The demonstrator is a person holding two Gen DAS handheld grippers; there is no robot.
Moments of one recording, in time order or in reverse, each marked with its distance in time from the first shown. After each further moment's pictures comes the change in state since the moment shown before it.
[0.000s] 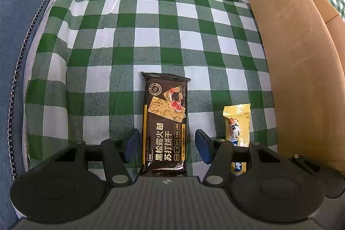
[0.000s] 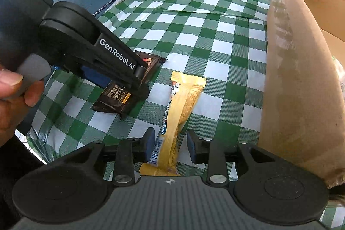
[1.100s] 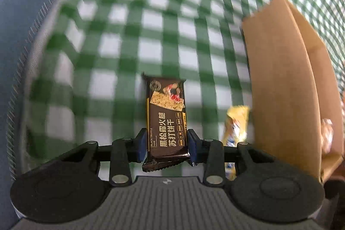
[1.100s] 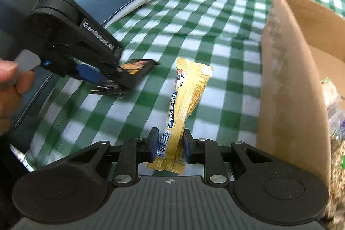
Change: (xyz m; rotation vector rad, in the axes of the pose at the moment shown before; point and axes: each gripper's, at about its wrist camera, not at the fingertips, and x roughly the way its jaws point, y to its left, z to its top) left arm -0.017 0.027 0.002 -0.103 -0.001 -0.165; right arm -0.010 0.006 0.014 -0.005 -0.035 -0.017
